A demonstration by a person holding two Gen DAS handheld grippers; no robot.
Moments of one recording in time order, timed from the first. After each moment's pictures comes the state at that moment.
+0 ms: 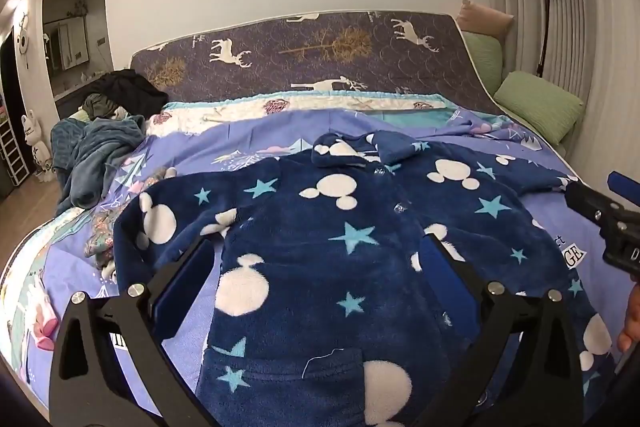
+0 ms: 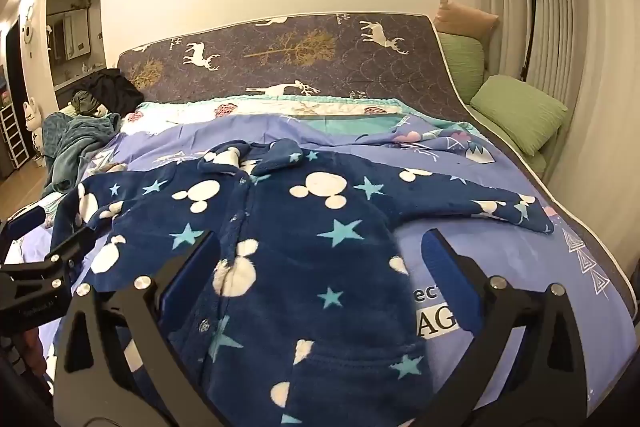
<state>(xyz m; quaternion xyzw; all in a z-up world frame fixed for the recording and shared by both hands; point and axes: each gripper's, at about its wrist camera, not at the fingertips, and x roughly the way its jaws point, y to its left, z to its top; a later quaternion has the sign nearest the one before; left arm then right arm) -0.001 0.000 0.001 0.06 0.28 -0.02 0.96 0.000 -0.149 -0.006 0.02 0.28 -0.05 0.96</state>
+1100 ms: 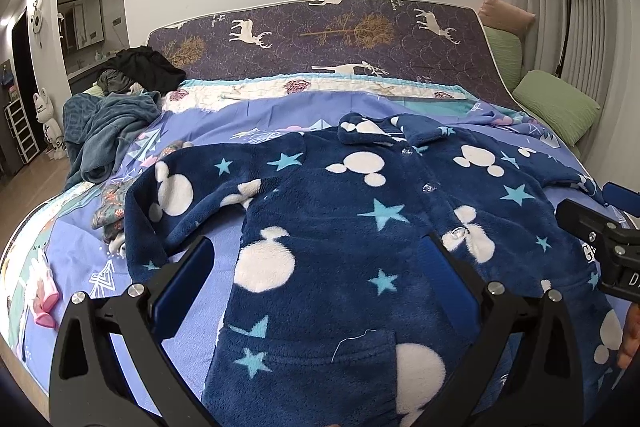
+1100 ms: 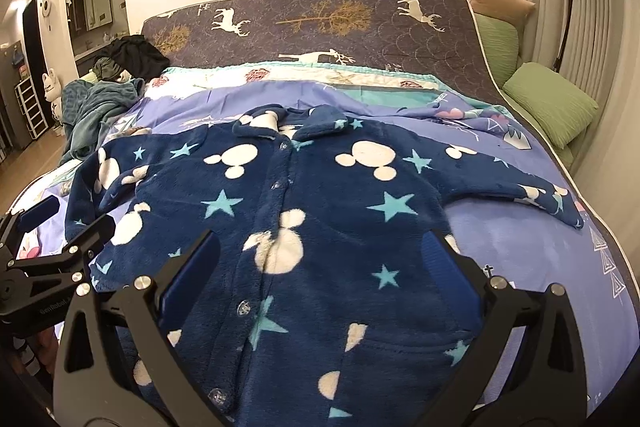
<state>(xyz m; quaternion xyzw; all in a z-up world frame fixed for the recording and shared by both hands) 0.003 0.027 -0.024 0.02 0.30 0.01 0.95 0.014 -0.109 -0.027 0.00 0.33 0.00 0.94</state>
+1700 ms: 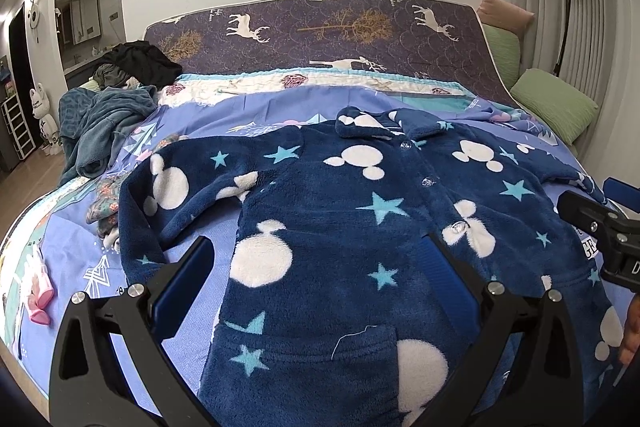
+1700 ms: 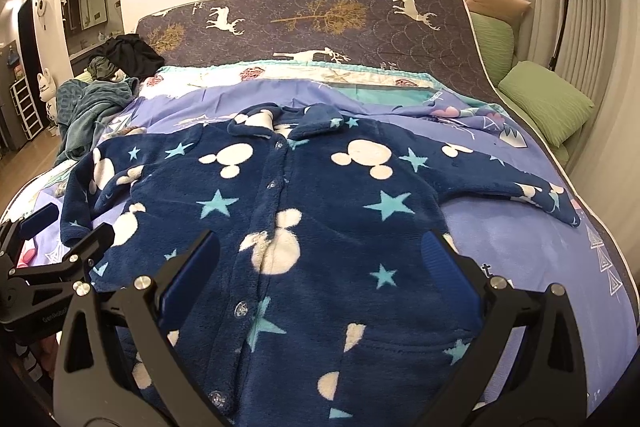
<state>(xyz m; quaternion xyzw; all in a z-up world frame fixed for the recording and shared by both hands) 0.004 0.028 -0.028 0.02 0.31 0.00 0.95 0.018 -0.110 -0.027 0.00 0.33 -0.01 0.94</state>
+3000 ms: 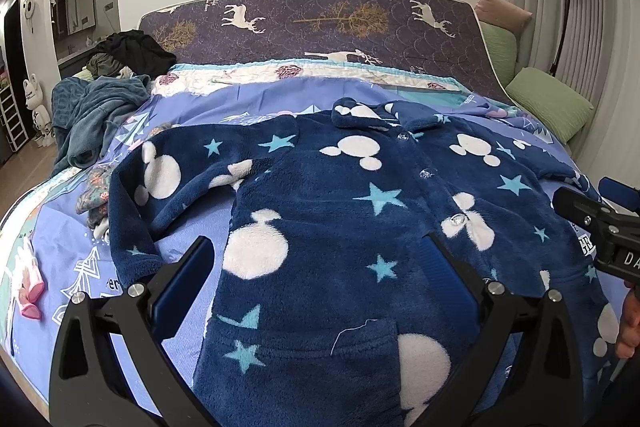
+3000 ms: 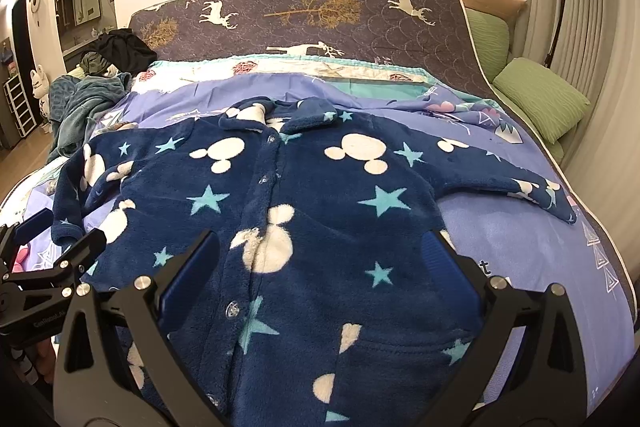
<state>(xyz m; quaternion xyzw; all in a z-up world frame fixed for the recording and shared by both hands) 0.008 0.035 -0.038 0.00 0.32 -0.01 0.95 0.023 -0.115 -0.033 0.00 0.34 -0.02 0.94</state>
